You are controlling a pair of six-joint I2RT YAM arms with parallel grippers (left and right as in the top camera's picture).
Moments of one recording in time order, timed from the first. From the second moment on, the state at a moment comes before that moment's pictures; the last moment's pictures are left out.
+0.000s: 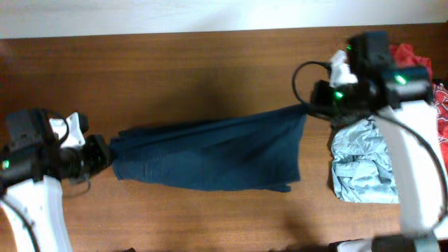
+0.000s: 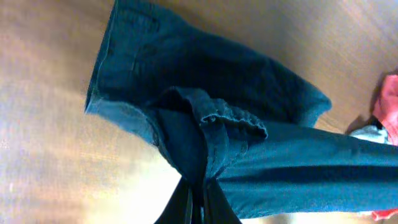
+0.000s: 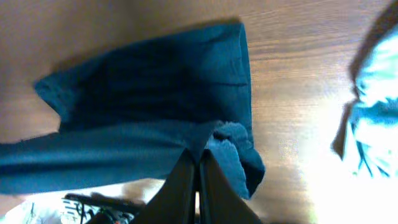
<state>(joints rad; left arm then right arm) 0.38 1.25 1.29 -1.30 0.44 -0.13 0.08 1.58 1.73 -1.37 -0.29 0.34</state>
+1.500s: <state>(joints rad) -0.04 1.75 1.29 -0.78 0.23 0.09 0.34 1.89 1.60 -1.02 -0.21 0.08</state>
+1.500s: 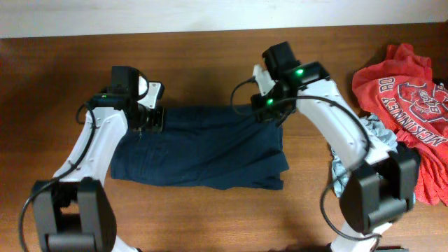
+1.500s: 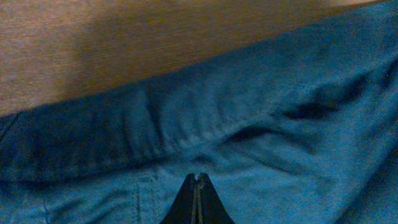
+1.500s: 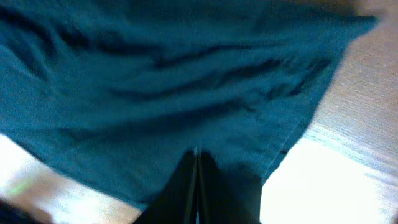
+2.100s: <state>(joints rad) 0.01 1.89 1.29 -0.59 -0.05 0.01 0.26 2.08 1.42 -0.71 -0.13 0.07</state>
